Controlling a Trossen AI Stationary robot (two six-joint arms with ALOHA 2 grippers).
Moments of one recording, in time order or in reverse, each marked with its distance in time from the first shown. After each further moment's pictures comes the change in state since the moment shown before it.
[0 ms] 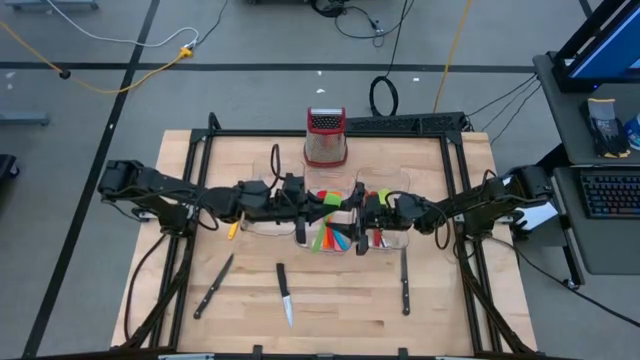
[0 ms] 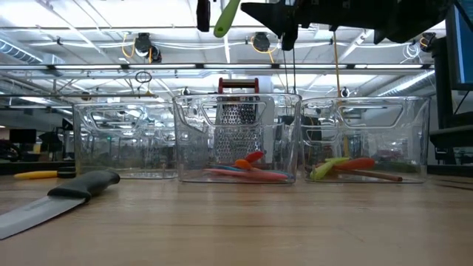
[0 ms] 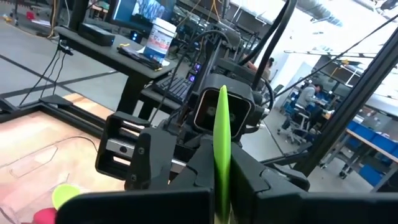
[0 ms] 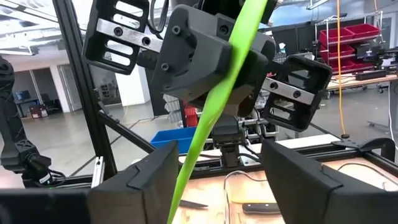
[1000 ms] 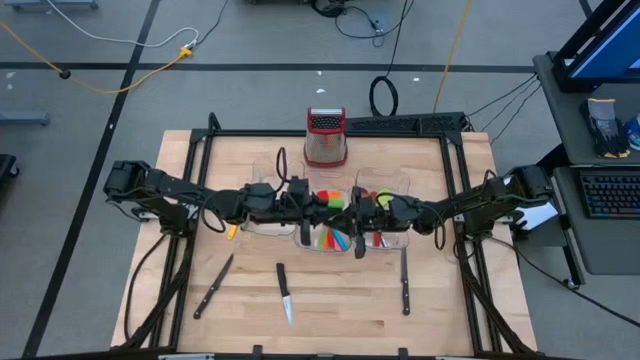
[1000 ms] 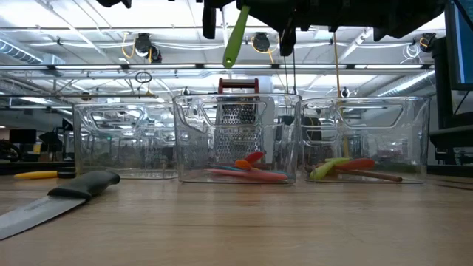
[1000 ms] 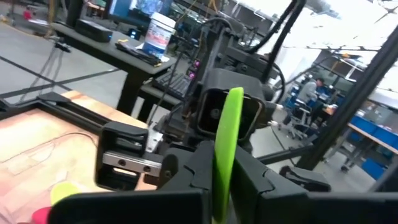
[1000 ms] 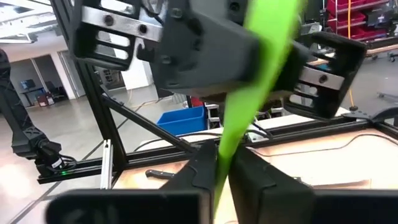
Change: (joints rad) left arm 0.000 0.051 -0.001 0.045 0.017 0.009; right arm 0.002 -0.001 0.036 -0.138 -0.004 0.063
